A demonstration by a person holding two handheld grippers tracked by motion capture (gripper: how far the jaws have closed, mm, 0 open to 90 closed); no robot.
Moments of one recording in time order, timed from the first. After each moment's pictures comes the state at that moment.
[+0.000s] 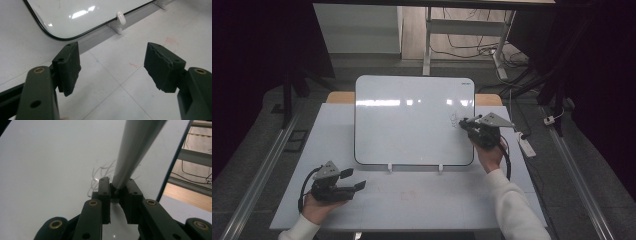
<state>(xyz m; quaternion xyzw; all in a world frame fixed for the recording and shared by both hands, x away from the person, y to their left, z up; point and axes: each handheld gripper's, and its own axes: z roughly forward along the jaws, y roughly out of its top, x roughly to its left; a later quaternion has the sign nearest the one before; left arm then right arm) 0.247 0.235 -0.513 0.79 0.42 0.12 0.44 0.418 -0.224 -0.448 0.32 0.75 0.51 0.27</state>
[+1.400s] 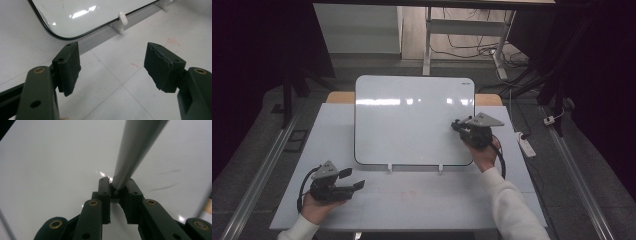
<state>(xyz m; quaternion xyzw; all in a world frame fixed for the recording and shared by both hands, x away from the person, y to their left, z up) 0.248 0.239 -0.513 0.78 0.43 0.12 0.44 0.415 -0.203 -0.447 0.28 0.78 0.49 0.27</state>
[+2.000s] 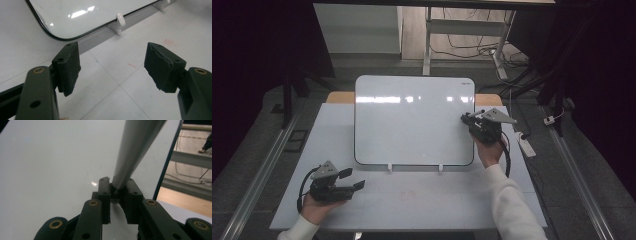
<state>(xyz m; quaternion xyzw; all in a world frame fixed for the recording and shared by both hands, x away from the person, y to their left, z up) 0.245 0.238 -0.511 0.78 0.43 0.12 0.44 0.426 -0.227 -0.439 0.34 0.73 0.52 0.28</state>
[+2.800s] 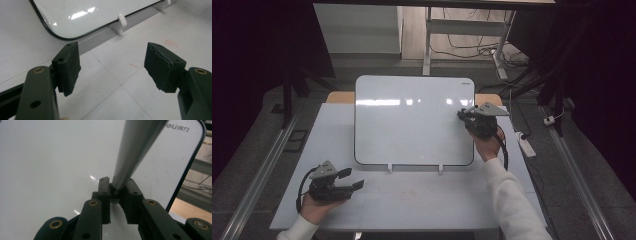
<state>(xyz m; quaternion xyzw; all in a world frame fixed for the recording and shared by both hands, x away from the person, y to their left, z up) 0.247 0.241 -0.514 0.78 0.43 0.12 0.44 0.439 -0.215 -0.425 0.31 0.76 0.49 0.30</state>
